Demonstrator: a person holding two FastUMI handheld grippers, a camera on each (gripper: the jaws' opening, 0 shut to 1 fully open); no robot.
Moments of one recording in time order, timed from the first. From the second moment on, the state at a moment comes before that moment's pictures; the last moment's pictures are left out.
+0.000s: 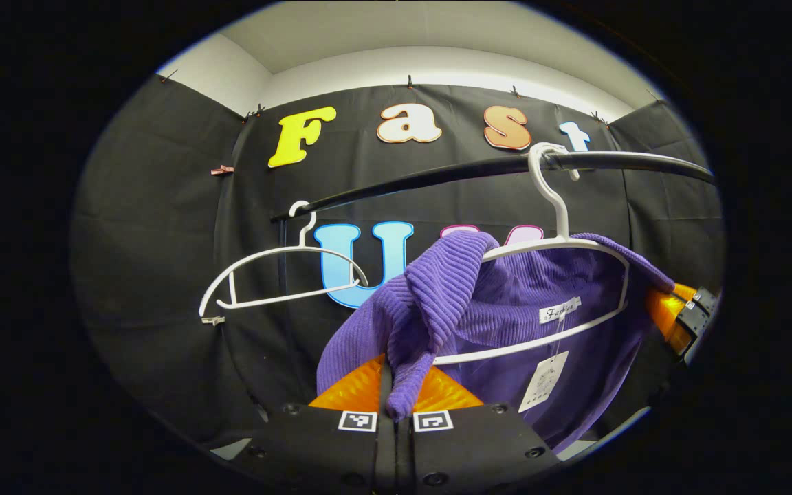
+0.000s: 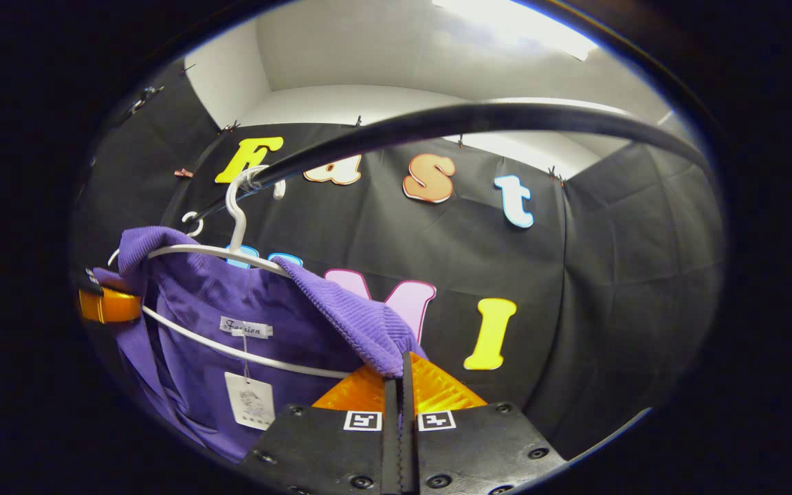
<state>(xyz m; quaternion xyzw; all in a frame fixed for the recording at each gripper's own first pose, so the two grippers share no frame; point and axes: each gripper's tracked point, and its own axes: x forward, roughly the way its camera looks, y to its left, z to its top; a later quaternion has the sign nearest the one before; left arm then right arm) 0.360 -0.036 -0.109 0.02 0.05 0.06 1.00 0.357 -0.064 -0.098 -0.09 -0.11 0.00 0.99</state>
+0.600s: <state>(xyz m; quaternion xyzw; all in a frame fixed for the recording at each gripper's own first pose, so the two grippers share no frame) 0.368 -0.013 -0.034 0.05 0.01 0.07 1.00 0.379 -0.118 -0.041 -0.11 -0.19 -0.08 0.97</state>
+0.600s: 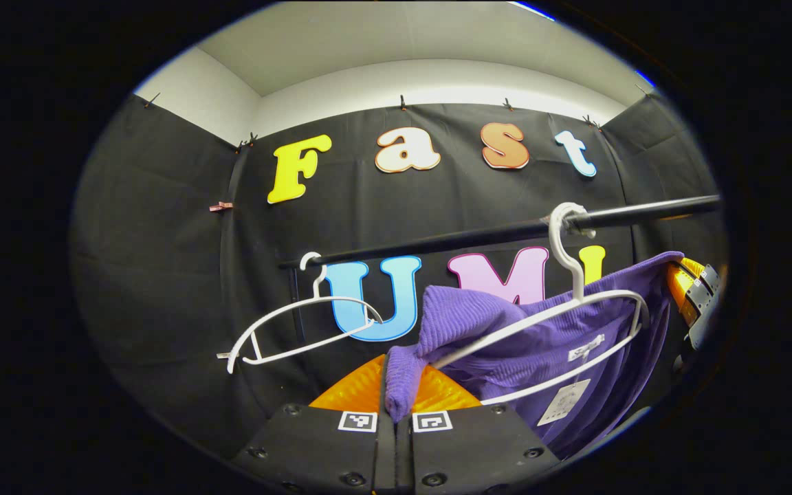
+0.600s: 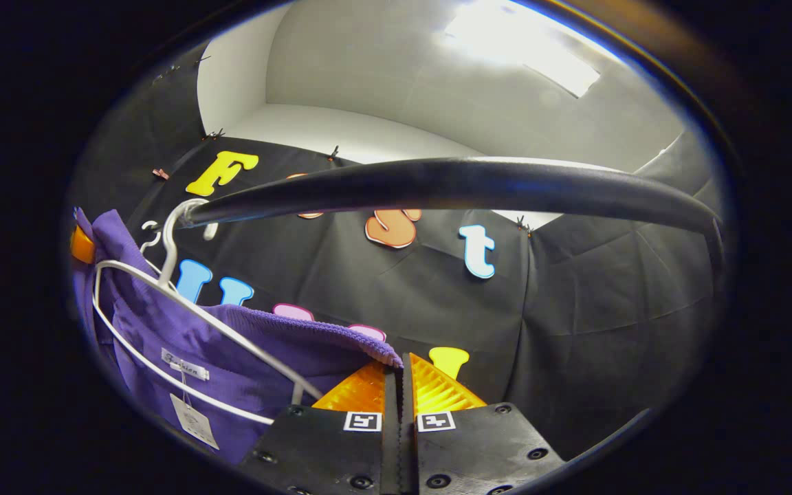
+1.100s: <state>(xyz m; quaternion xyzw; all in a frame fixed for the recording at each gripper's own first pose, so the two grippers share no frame) 0.374 -0.029 -0.045 0.07 0.03 0.05 1.00 0.428 -0.145 -0.145 -0.15 -0.11 -0.09 0.98</state>
